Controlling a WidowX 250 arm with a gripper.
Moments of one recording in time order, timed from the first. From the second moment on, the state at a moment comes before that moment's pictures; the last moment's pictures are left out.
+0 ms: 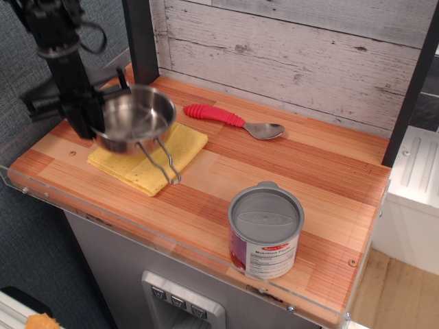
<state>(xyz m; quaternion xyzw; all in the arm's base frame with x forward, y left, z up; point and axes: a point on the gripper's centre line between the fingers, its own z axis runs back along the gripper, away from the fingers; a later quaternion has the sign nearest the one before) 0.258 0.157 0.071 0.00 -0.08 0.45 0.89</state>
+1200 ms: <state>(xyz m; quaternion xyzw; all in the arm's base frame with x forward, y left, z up) 0.317 -0.004 0.108 -0.07 -0.08 0.40 0.91</state>
